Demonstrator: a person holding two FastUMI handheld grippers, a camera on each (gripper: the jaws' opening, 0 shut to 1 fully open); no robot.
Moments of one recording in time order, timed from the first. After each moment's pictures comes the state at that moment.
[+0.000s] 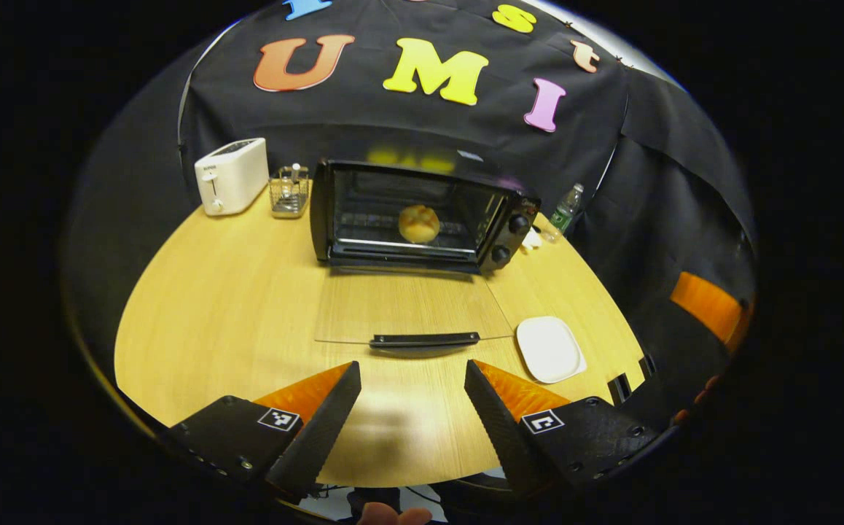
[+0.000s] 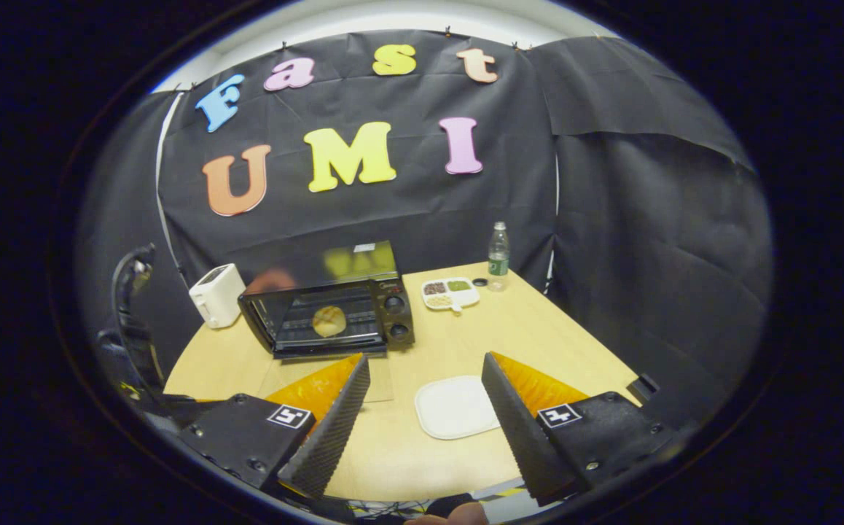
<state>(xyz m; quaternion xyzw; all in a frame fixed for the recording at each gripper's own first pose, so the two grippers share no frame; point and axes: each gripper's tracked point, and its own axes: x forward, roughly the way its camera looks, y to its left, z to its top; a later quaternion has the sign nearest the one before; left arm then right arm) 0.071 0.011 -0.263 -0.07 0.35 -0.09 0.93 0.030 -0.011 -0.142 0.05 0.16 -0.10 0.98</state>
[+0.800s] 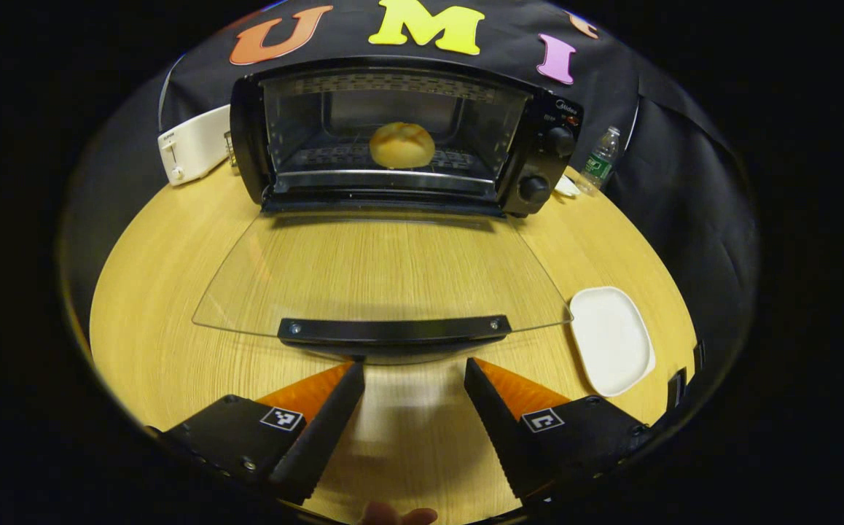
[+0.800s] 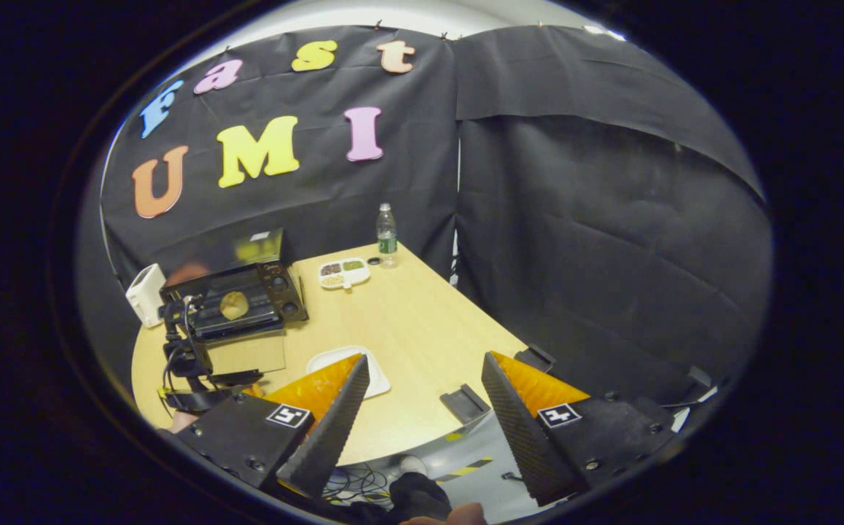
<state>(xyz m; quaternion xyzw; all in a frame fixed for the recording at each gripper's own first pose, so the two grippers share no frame) 0.138 -0.034 -0.371 -0.03 0.38 -0.05 0.92 -0.073 -0.128 -0.151 0.07 0.19 -0.25 0.95</state>
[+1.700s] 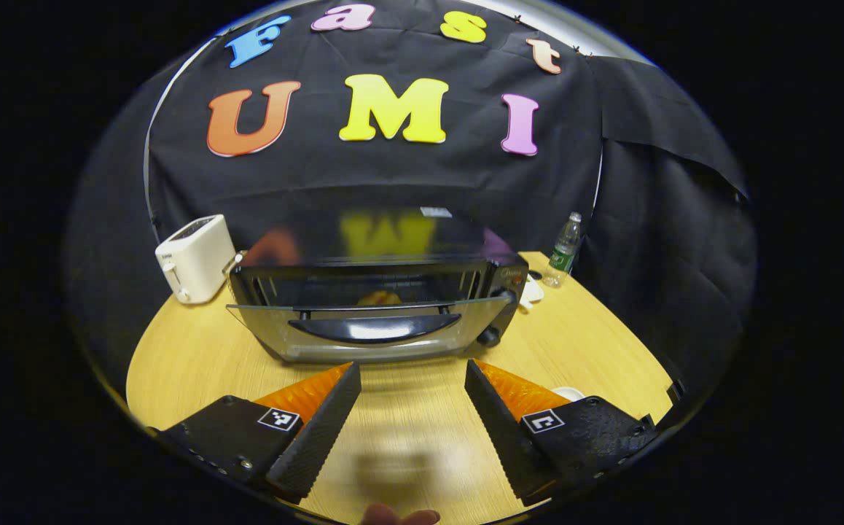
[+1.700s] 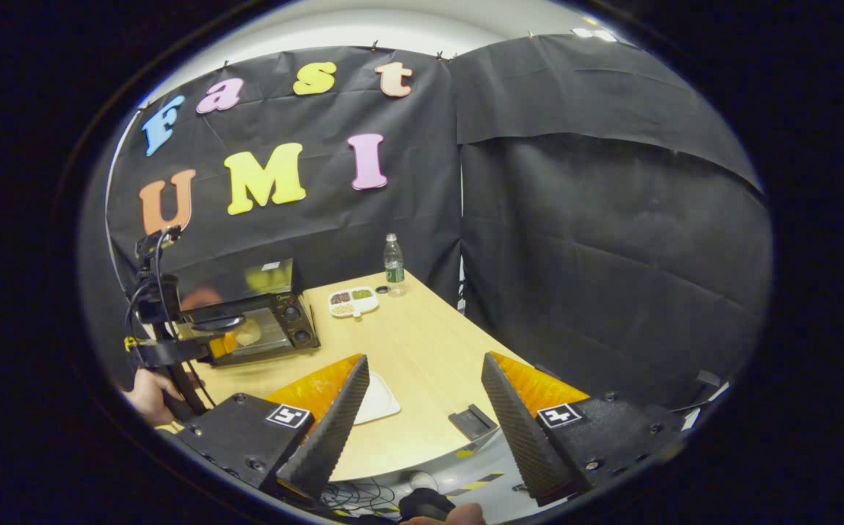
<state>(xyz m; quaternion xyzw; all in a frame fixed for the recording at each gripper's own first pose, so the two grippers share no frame) 0.206 -0.040 -0.184 0.00 0.20 -0.09 0.98 -0.065 -0.123 -0.126 0.08 0.13 -0.23 0.96</state>
